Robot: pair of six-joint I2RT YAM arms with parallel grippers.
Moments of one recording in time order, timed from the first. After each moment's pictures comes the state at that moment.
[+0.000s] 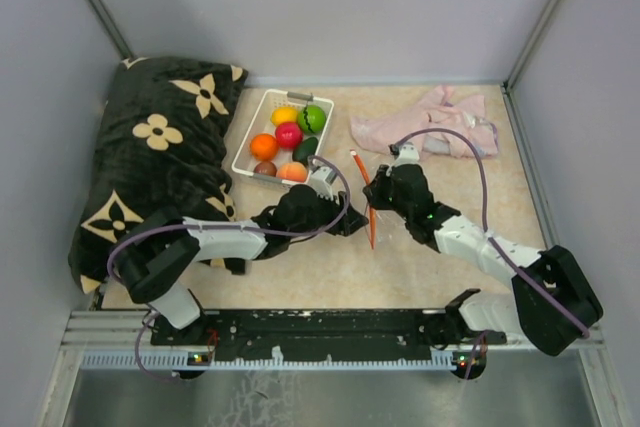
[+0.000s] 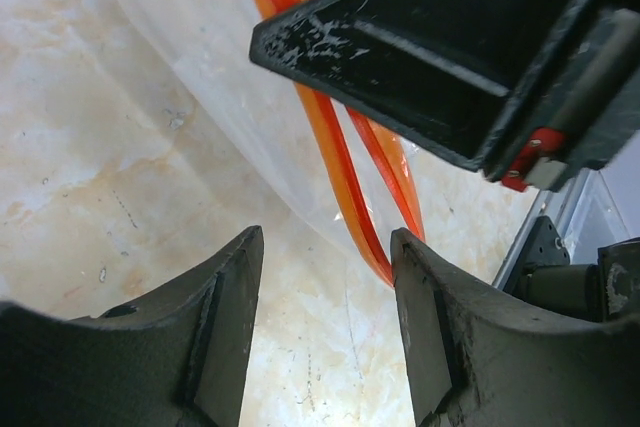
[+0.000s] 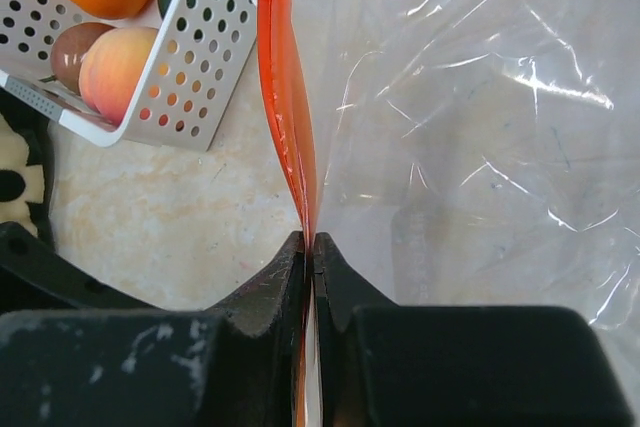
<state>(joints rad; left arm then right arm) -0.95 1.62 0.71 0.60 0.07 -0.66 0.58 1.22 0.59 0.16 0.10 0.54</state>
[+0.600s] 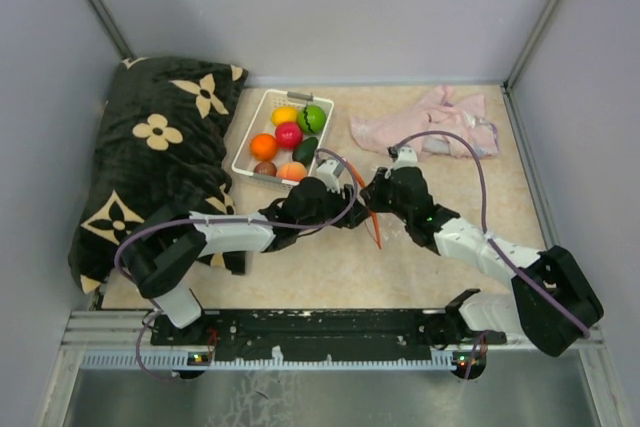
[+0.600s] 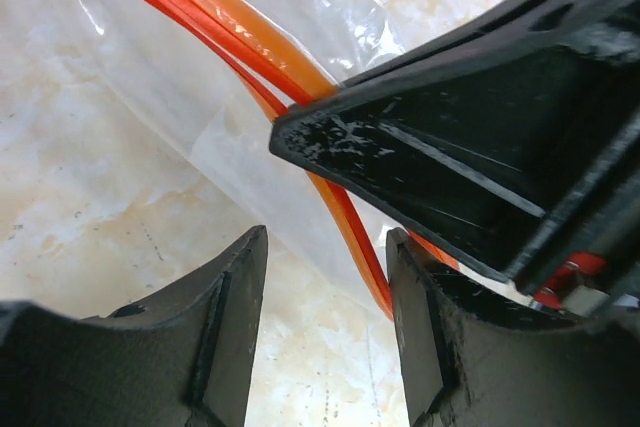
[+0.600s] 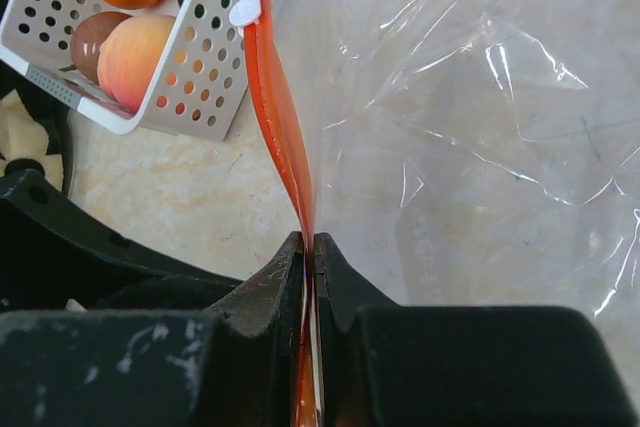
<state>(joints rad) -0.95 1.68 0.81 0.51 0.00 -0.63 0.59 1.22 0.57 0.19 0.07 0.56</state>
